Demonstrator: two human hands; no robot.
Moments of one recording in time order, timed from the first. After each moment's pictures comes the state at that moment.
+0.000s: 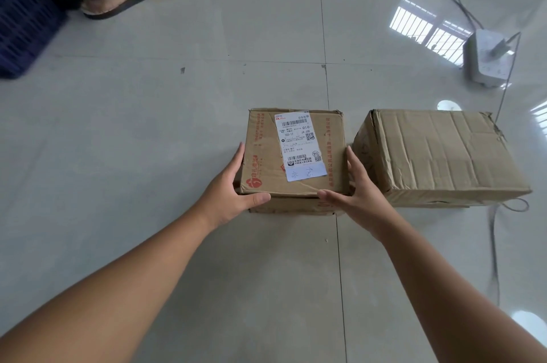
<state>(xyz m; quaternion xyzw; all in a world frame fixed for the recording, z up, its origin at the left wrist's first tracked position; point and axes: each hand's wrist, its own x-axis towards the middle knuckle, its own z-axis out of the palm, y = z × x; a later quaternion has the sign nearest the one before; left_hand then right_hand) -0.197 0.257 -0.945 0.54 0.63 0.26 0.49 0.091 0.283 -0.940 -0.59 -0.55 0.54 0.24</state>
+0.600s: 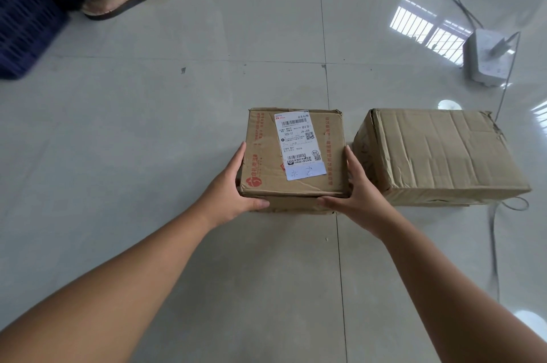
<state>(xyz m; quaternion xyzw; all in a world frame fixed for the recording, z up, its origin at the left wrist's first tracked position) -0.199 0.259 -0.946 0.55 0.64 0.23 0.48 0.093 0.284 -0.940 -0.58 -0.57 0.55 0.21</state>
